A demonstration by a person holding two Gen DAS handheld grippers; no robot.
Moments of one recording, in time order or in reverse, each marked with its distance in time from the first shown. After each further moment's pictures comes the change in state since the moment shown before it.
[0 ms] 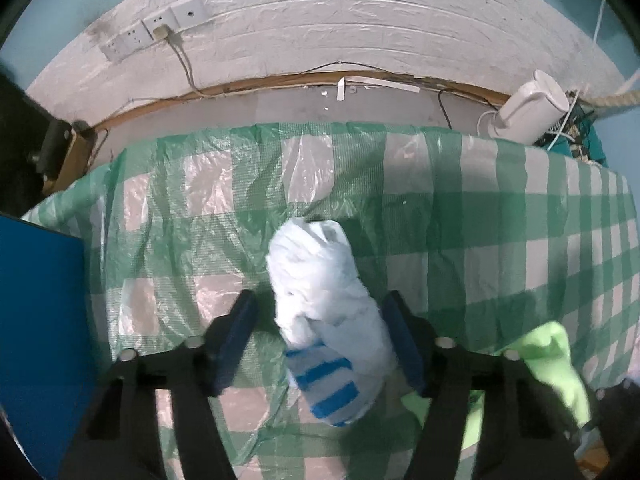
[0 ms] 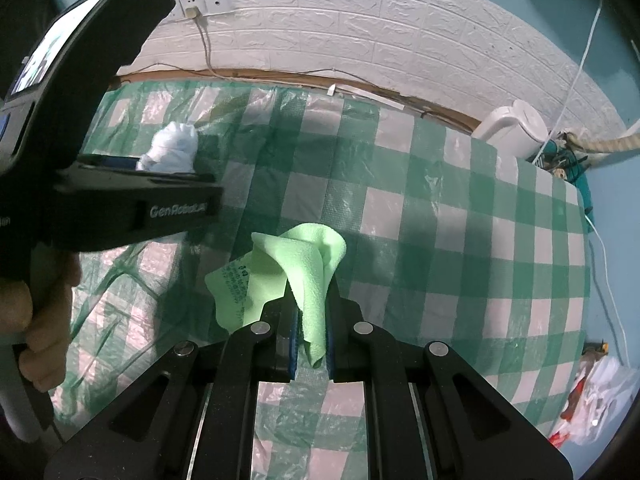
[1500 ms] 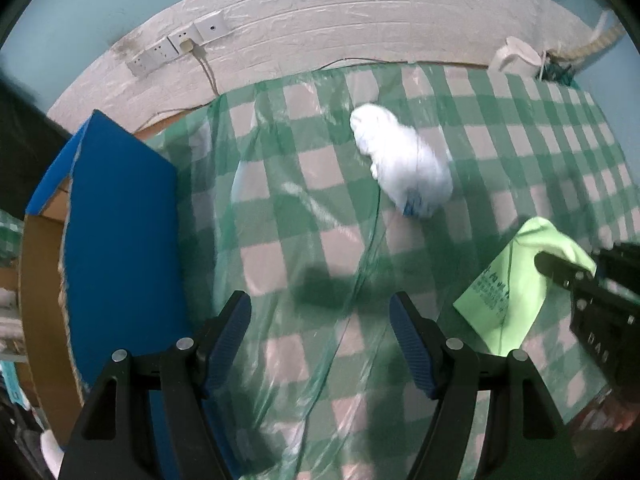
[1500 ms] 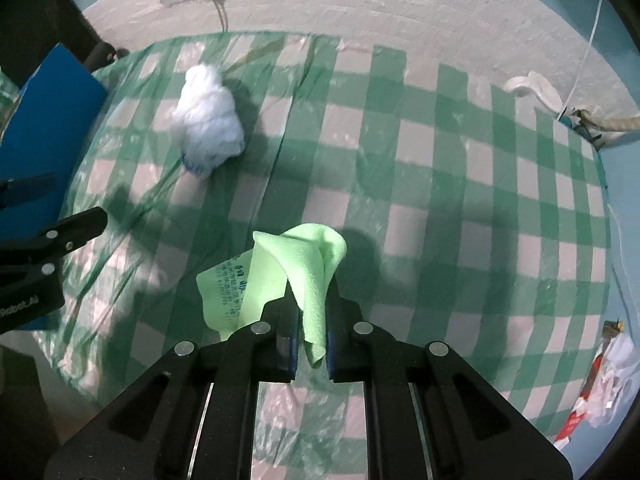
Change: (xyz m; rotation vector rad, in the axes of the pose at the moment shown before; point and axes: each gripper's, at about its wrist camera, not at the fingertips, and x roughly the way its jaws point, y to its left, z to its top) left arm -0.058 0.051 -0.093 0.107 -0.048 0.044; right arm -0.010 0.028 -0.047 0.001 0.062 0.055
